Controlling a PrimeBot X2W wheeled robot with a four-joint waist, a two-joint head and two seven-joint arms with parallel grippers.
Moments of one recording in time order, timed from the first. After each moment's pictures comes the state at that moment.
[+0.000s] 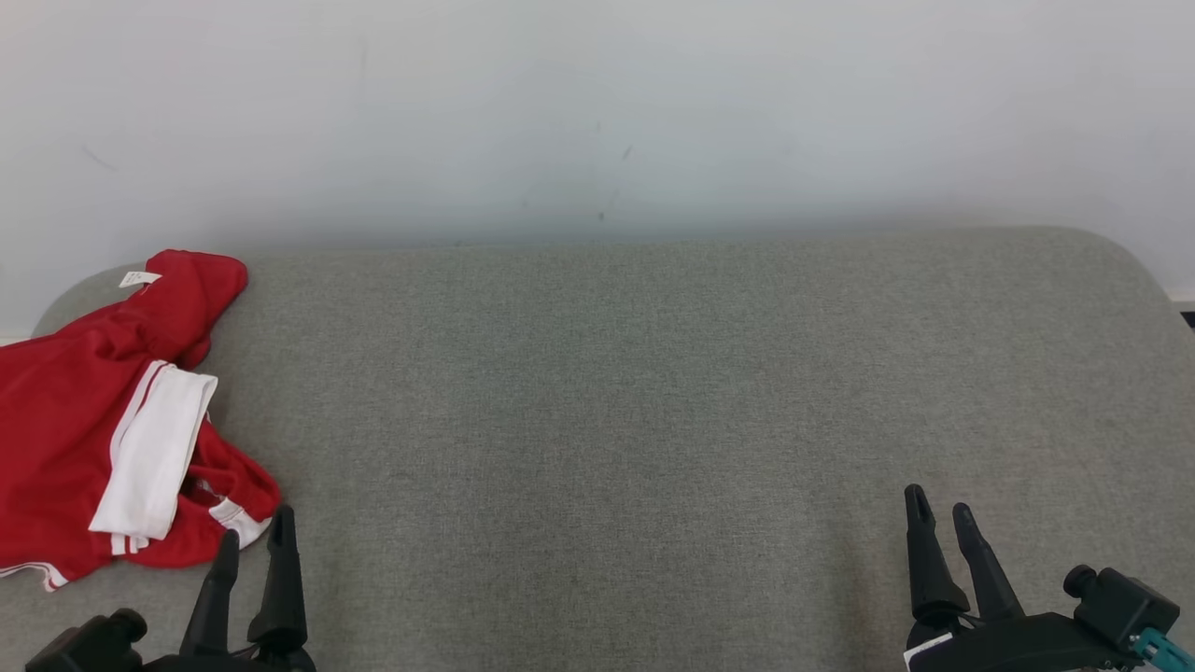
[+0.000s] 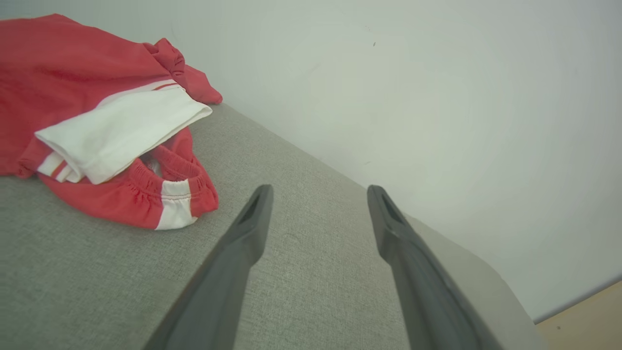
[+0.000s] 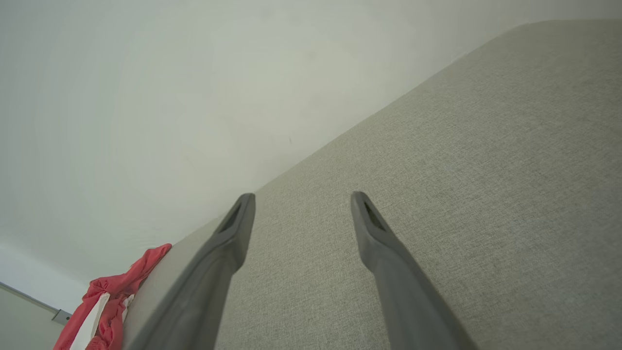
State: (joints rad) left arm -0.02 0.06 0.09 0.14 -0.63 -0.12 -0.12; right arm -0.02 -0.05 0.02 0.19 0.67 0.13 -0.12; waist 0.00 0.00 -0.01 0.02
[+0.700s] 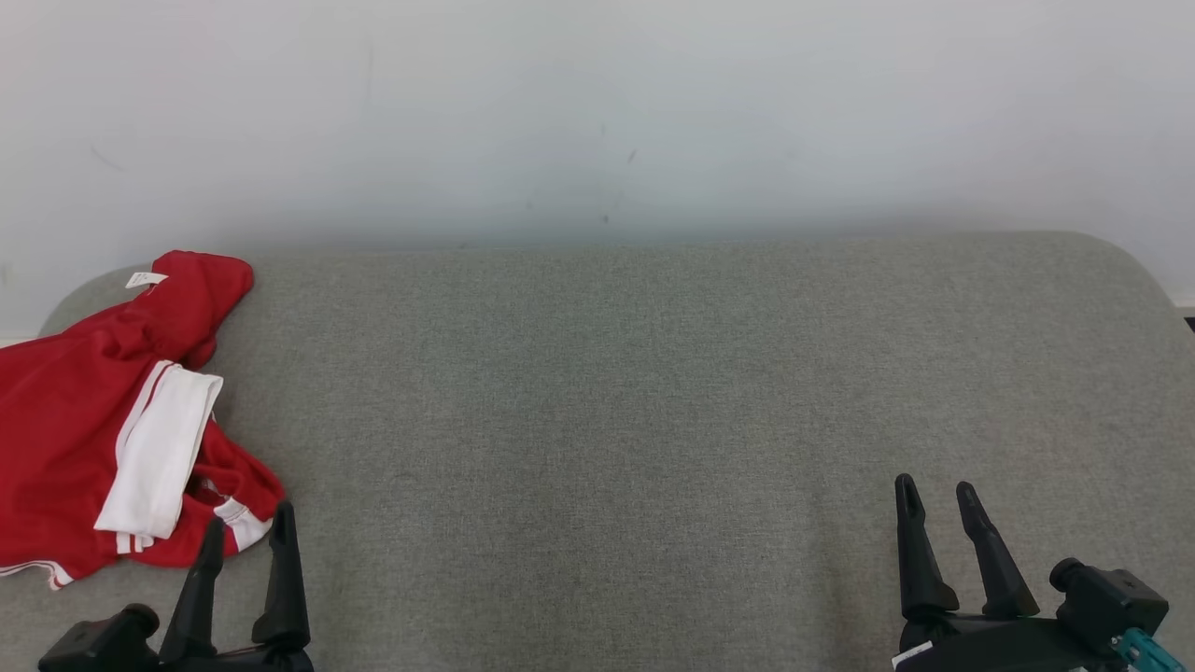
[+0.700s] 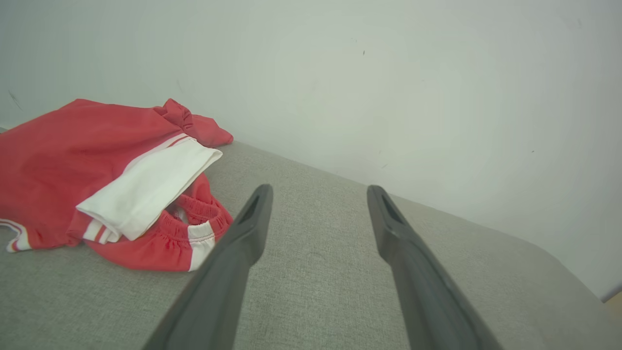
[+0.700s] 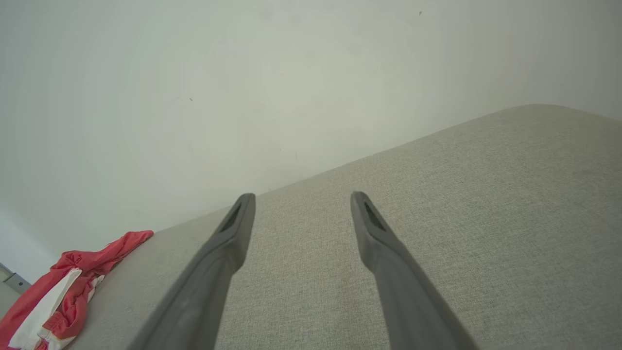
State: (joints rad) left arm -0.01 0.06 0.10 0.11 -0.41 -0.11 -0.17; right arm -0.01 -0.05 0.03 0.14 0.45 0.13 -0.17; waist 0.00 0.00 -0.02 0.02
